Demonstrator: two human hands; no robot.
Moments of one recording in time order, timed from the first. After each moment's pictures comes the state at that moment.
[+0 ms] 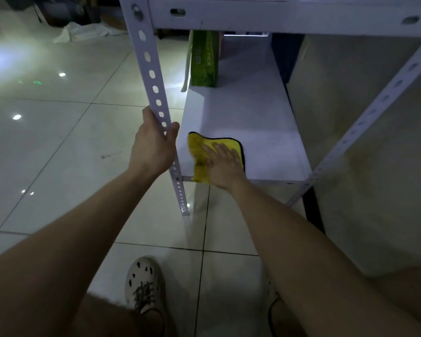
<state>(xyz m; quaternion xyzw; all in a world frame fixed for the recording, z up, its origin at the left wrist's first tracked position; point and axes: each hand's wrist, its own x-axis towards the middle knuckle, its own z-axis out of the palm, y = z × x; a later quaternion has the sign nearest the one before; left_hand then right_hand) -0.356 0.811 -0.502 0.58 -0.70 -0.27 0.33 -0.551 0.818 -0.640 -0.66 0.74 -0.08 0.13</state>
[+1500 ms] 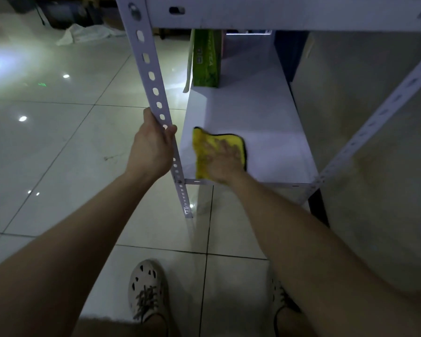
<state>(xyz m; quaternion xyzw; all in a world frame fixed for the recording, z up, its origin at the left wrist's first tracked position) -0.349 0.810 -0.495 0.57 -0.73 -0.23 0.31 -0.551 0.792 -0.636 -0.66 0.74 -0.03 0.13</state>
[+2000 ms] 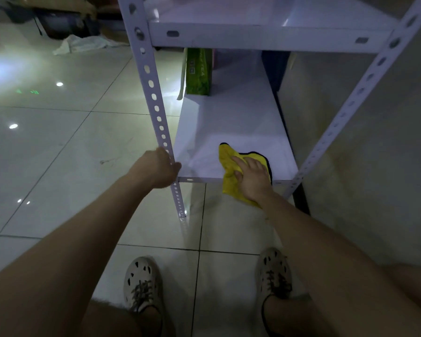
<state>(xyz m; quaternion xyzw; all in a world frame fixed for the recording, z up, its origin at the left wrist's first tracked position) -0.347 0.832 -0.505 0.59 -0.78 -0.20 0.01 -0.625 0.890 -0.644 -0.61 0.78 -0.13 0.08</state>
